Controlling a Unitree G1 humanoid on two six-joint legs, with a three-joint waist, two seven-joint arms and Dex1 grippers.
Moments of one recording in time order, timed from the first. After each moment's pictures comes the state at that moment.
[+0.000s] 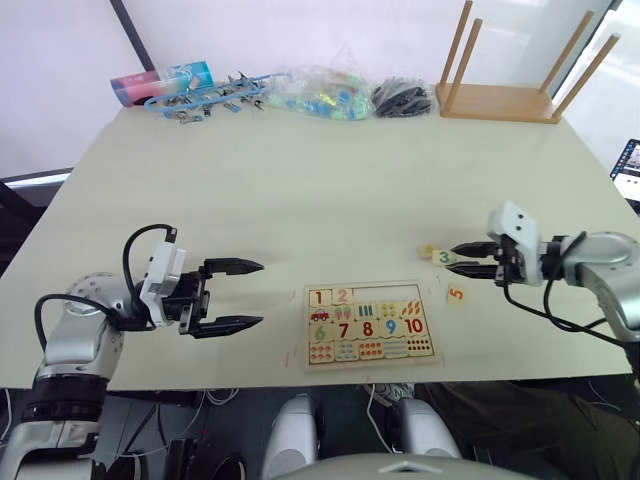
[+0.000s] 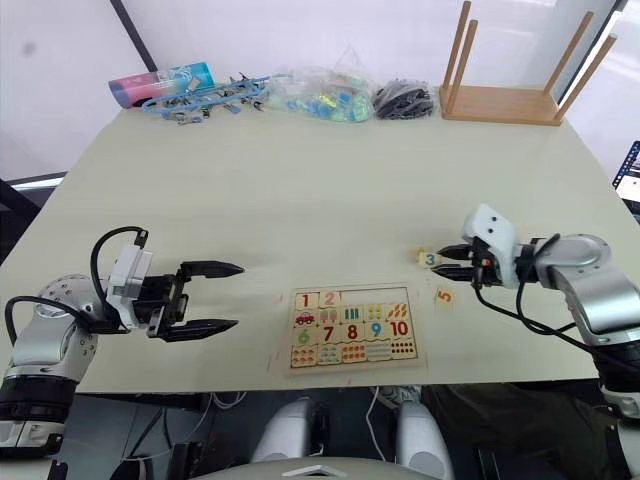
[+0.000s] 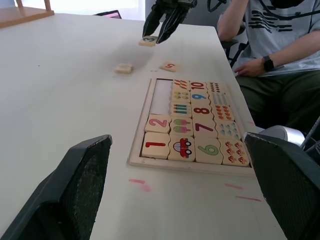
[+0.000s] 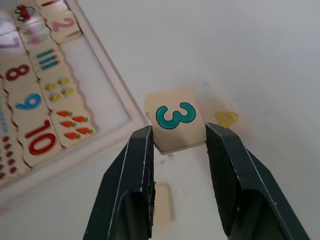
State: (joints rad) left arm -0.17 0.83 0.12 0.16 -0.62 0.01 -1.58; right arm -0.43 -0.82 0.11 -0.21 0.32 0.67 1.12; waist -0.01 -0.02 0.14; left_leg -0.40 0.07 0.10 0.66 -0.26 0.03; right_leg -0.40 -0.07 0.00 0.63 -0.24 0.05
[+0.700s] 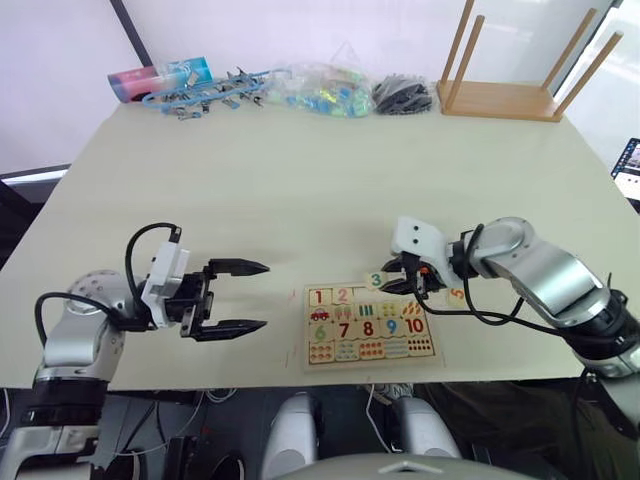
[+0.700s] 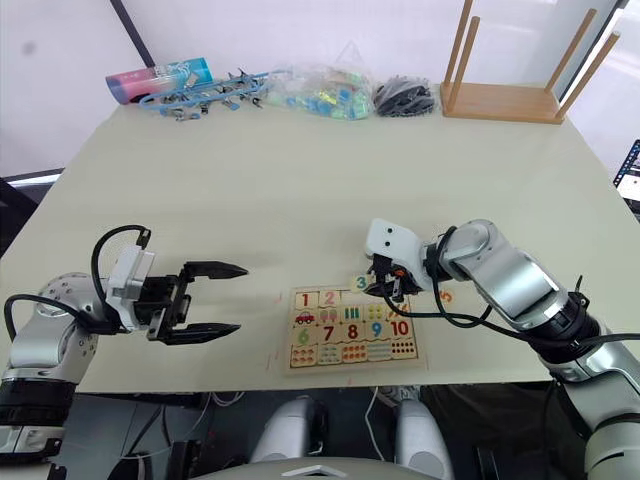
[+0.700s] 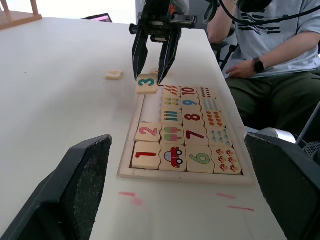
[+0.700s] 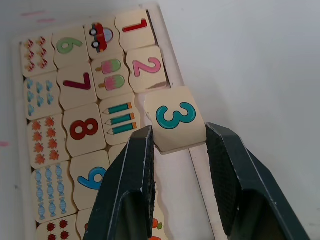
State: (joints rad) left arm -0.14 0.83 0.14 0.07 -0.62 0.05 -1.58; right arm -0.68 -0.69 0.50 -0.35 0.25 0.94 1.00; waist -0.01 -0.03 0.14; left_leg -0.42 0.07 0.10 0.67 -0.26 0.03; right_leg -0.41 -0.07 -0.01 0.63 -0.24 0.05
